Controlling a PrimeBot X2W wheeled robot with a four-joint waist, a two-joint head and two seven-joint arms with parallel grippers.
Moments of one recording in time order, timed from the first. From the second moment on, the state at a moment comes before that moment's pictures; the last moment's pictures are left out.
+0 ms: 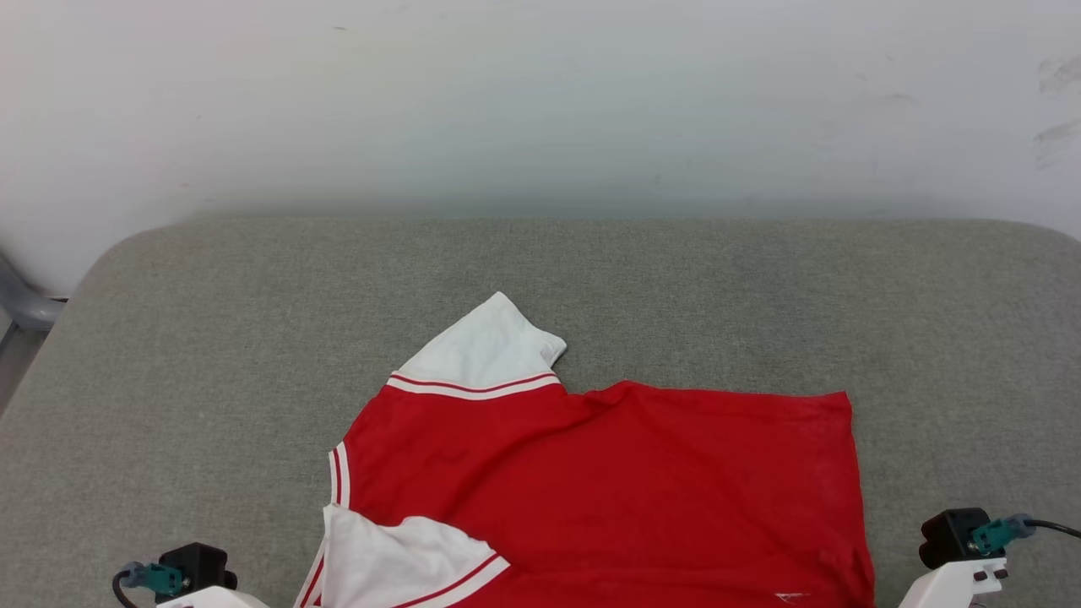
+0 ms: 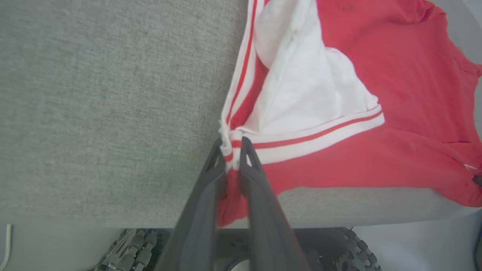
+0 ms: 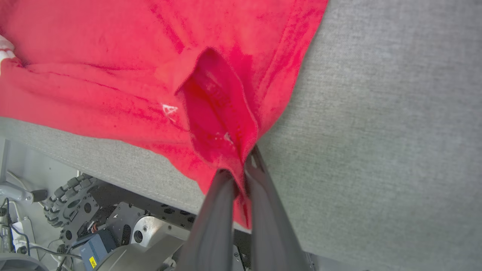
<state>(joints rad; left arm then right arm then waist) 0.13 0.47 -0.25 0.06 -0.92 0.15 0.48 0.09 -0.32 0.10 0.10 0.55 0.13 0.73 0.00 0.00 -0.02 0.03</state>
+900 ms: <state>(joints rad) -0.08 0.39 -0.24 0.13 -0.65 0.10 -0.10 0.07 -0.15 -0.03 -0.04 0.24 0.13 0.02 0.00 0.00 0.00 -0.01</state>
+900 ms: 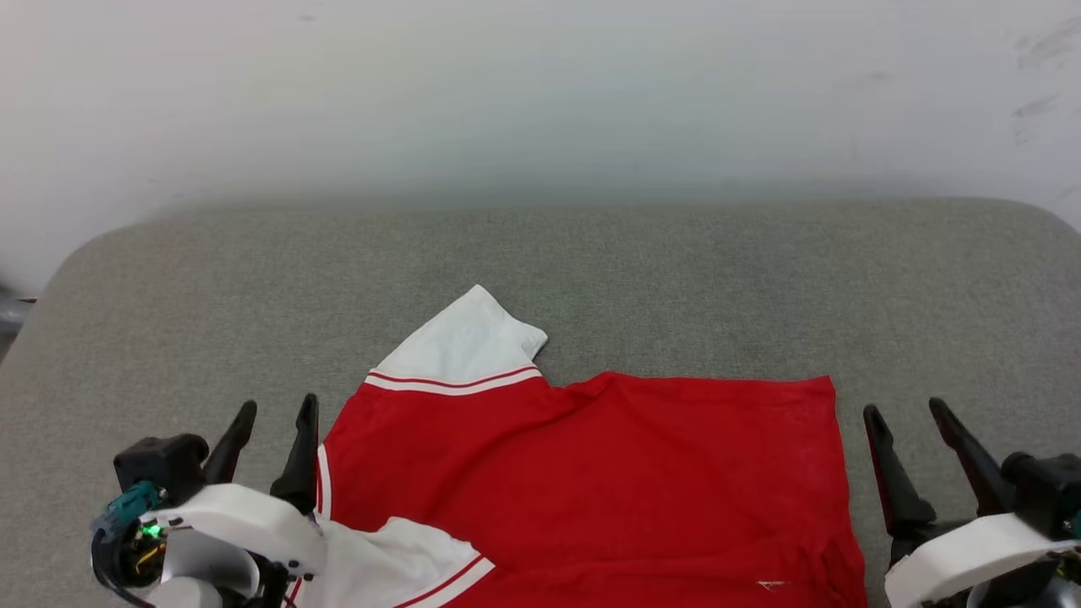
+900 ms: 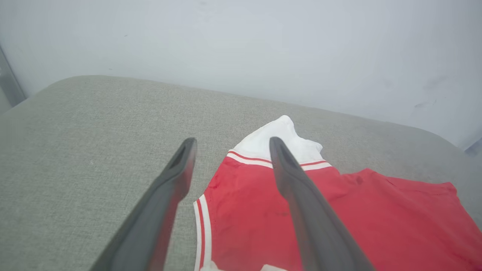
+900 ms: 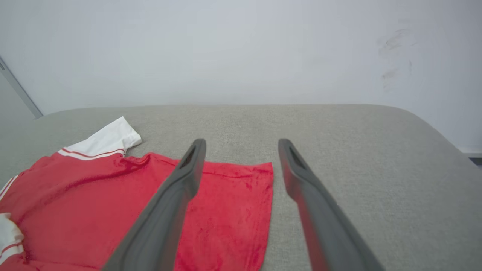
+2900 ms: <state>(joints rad) -0.90 0.44 -0.42 0.54 -0.79 -0.07 0.68 -0.38 -0.31 0.06 0.16 0.52 0.13 0.48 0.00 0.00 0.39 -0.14</state>
